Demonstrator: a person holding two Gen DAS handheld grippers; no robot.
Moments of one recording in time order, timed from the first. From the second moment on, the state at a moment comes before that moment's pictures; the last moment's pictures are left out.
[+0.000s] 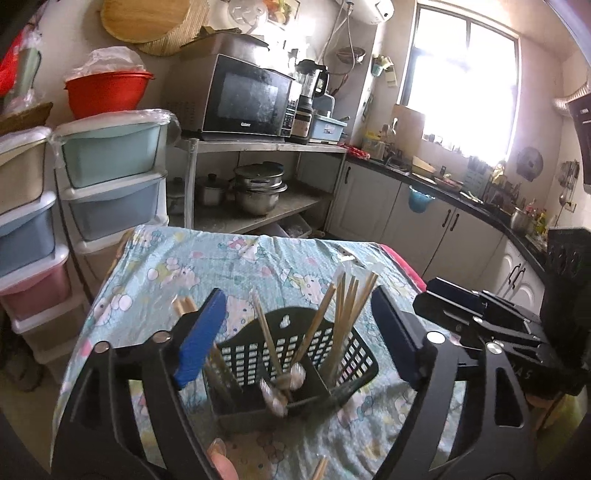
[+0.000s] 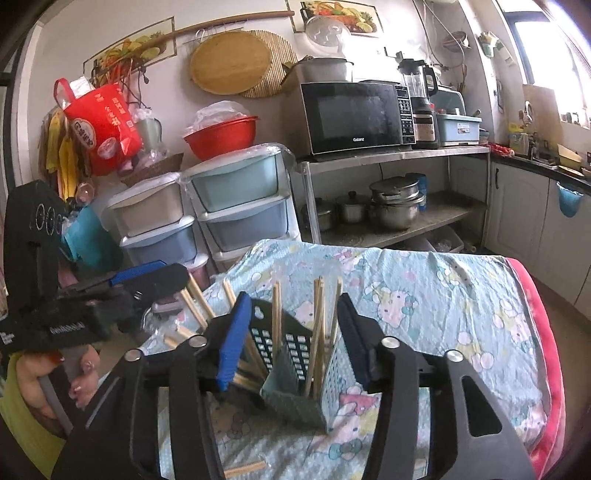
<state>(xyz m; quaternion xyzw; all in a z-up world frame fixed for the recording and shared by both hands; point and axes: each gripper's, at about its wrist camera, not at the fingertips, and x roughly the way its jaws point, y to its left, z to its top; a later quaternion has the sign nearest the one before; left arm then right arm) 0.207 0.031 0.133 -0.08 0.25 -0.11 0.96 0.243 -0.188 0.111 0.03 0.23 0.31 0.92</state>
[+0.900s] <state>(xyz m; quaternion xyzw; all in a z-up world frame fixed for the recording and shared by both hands) 0.129 0.028 0.071 -0.09 0.30 -0.09 0.95 0.164 -0.203 0.056 -0.01 0.27 0.30 0.92</state>
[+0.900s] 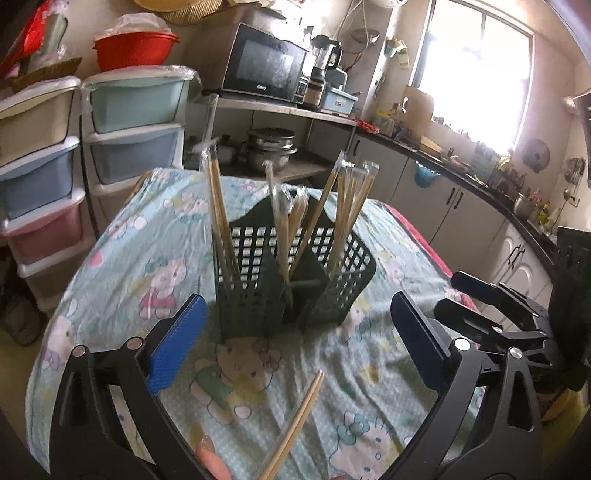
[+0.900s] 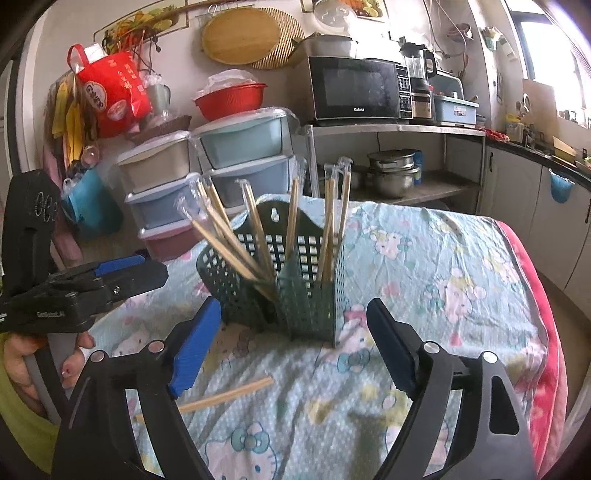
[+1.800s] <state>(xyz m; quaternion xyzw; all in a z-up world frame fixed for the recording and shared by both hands) 0.094 0.021 0.014 -0.07 0.28 -0.06 0.95 0.129 -0.225 0.000 0.01 0.27 0.24 0.93</state>
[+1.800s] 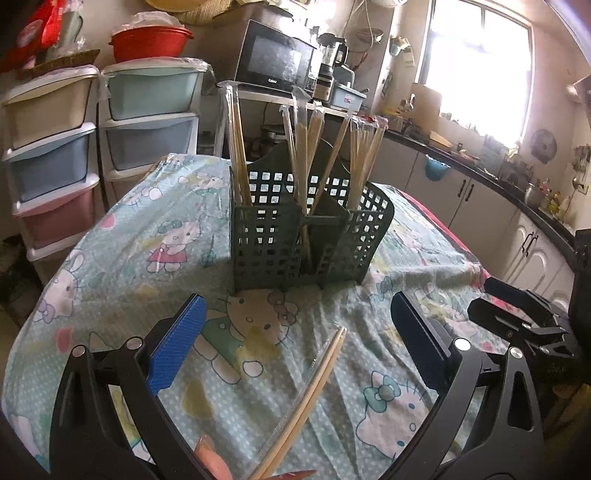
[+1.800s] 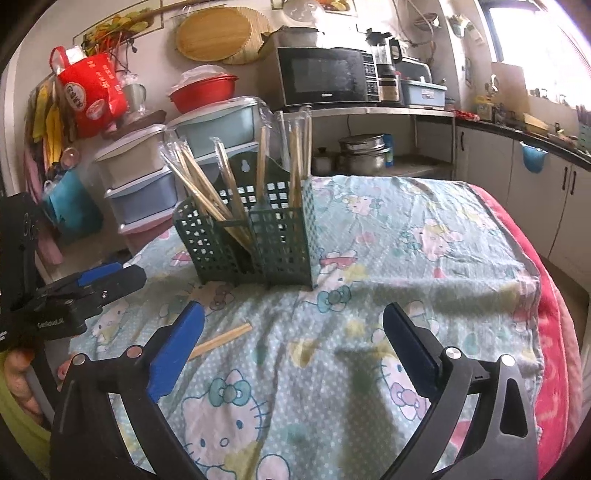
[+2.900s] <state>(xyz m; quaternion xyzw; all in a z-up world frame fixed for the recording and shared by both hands) 0.079 0.019 0.002 -0.05 0.19 -0.03 0.98 0.091 -0.233 -0.011 0.01 0.12 0.18 0.98</state>
